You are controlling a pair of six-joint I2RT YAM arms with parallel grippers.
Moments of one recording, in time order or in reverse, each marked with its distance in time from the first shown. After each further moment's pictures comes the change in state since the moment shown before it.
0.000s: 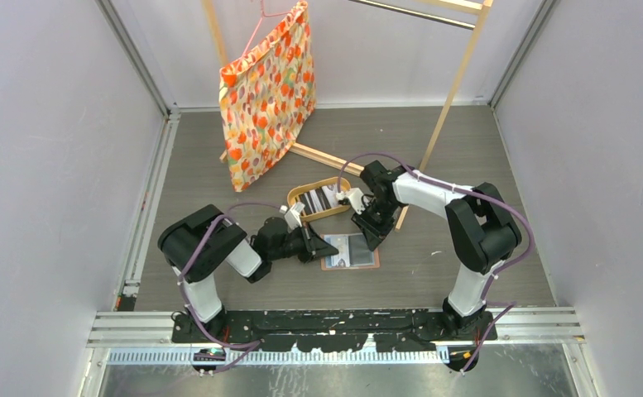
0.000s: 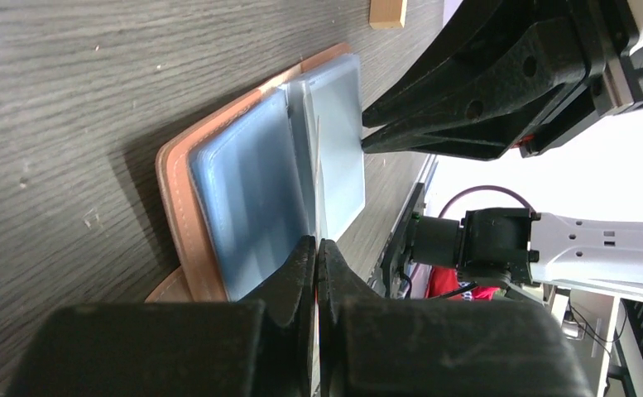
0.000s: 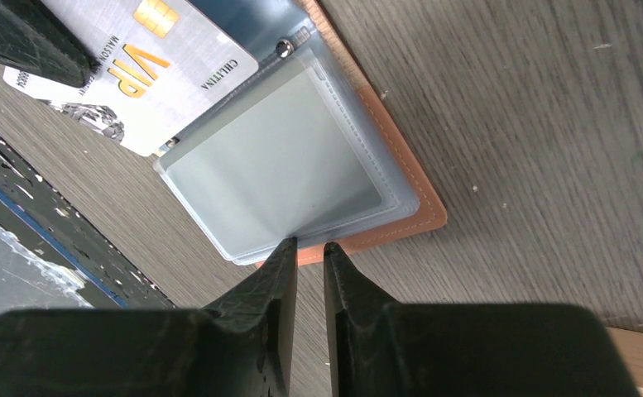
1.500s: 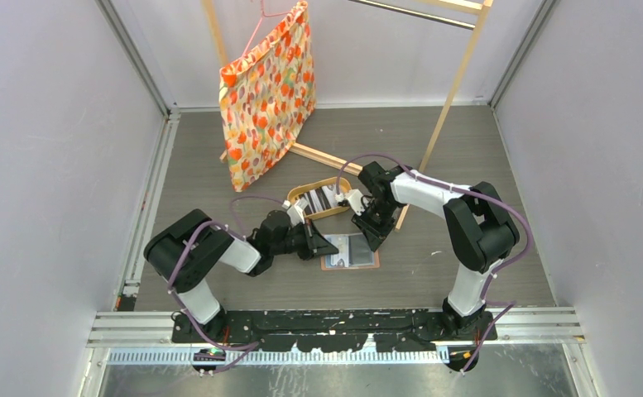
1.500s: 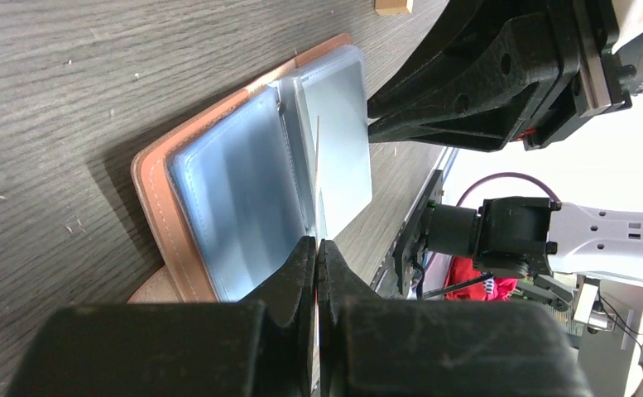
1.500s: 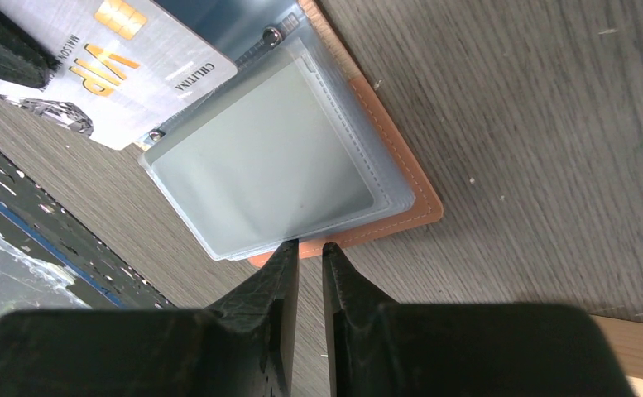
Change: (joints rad) left arm 0.006 -0.114 0.064 -0.251 0.028 0.089; right arm 0.012 0.013 0.011 -0.022 0.039 0.000
